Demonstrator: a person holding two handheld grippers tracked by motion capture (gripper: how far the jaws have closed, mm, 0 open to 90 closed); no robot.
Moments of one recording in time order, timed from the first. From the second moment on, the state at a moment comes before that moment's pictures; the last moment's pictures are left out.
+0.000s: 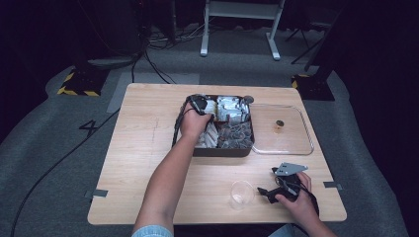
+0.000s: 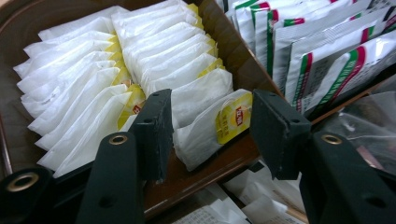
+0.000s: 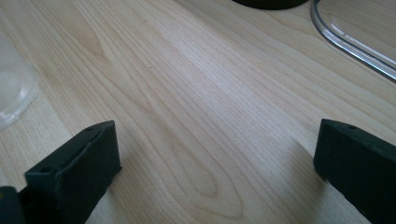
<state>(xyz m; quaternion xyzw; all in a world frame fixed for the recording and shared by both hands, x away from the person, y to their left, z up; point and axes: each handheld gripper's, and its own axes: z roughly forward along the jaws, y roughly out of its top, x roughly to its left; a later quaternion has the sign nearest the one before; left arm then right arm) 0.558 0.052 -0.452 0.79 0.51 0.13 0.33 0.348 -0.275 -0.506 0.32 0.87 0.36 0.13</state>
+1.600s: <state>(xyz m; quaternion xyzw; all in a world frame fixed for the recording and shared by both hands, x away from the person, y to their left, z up) 0.546 0.065 -0.376 0.82 0.41 0.16 0.35 0.350 -0.277 -0.506 0.31 0.87 0.36 0.13</state>
